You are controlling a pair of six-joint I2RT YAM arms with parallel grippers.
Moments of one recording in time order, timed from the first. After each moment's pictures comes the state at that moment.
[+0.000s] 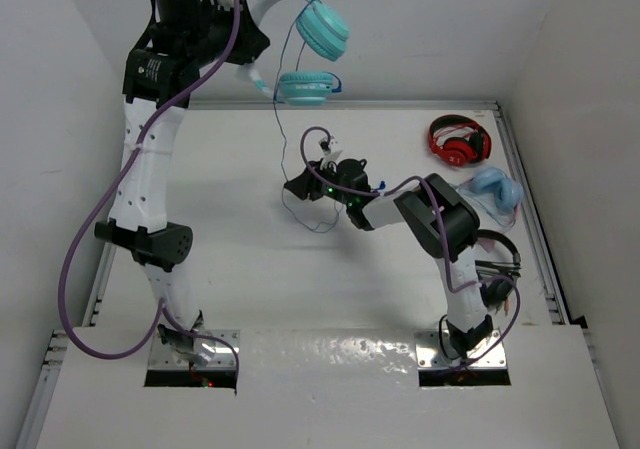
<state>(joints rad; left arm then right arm) -0.25 1.88 2.58 -0.93 0.28 -0.15 0.61 2.16 1.07 0.94 -0.32 0.56</state>
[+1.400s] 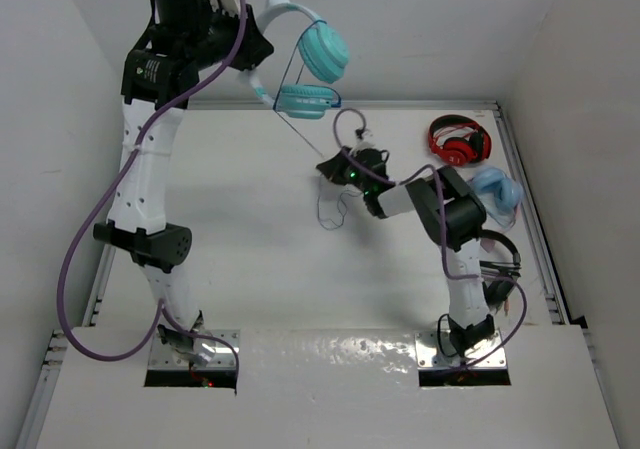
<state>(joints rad) -0.25 1.87 2.58 -0.95 0.35 -0.09 0.51 2.22 1.08 0.91 -0.19 0.72</state>
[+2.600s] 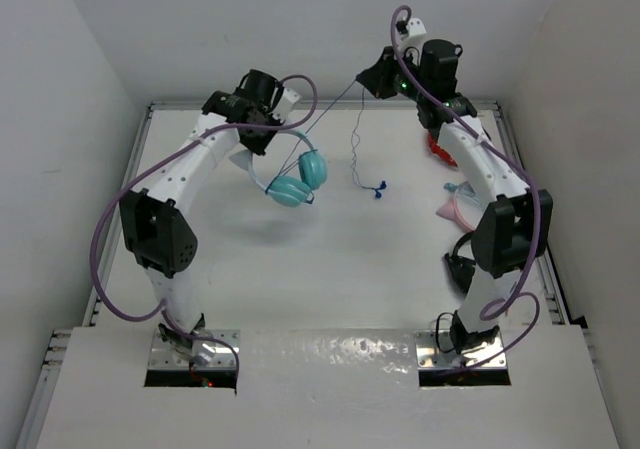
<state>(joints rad) -0.37 1.85 1.88 -1.03 -0.12 0.30 0.22 1.84 1.70 0.00 -0.46 0.25</state>
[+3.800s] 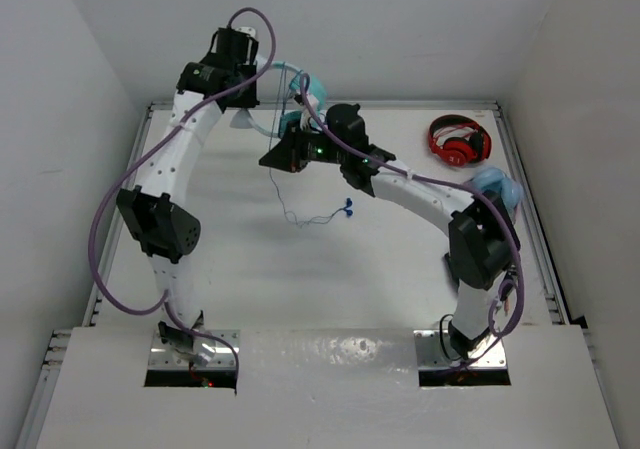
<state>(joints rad) -0.27 1.97 2.22 -0.99 -0.21 -0.15 0.68 1.85 1.50 0.24 -0.61 0.55</state>
